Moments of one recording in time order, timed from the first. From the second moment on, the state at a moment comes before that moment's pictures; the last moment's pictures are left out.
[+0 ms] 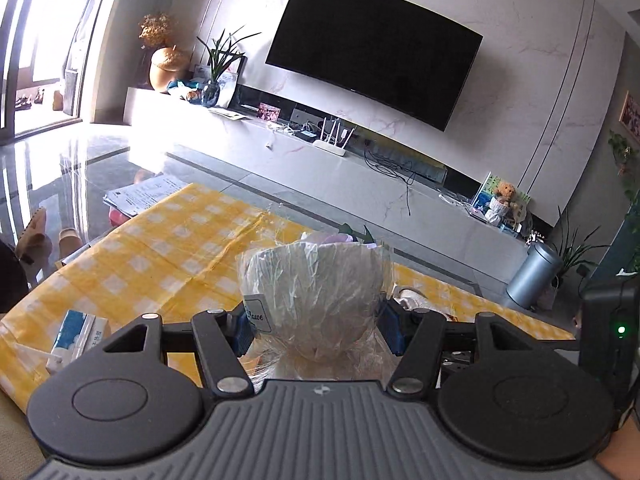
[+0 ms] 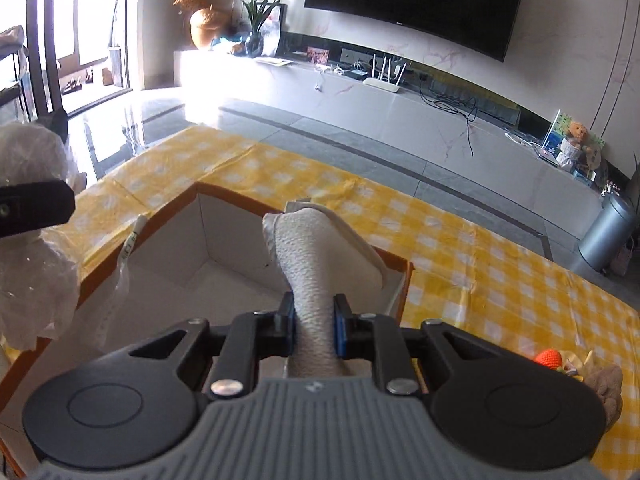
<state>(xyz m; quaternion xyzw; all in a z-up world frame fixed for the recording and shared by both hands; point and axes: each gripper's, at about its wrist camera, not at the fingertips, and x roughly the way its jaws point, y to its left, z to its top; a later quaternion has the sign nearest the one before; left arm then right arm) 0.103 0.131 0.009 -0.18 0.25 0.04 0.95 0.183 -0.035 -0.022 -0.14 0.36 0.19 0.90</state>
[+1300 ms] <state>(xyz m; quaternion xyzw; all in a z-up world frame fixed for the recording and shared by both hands) 0.106 0.138 -0.001 -0.19 0.27 0.05 0.94 0.192 -0.006 -0.055 -0.20 0.36 0.22 0.88</state>
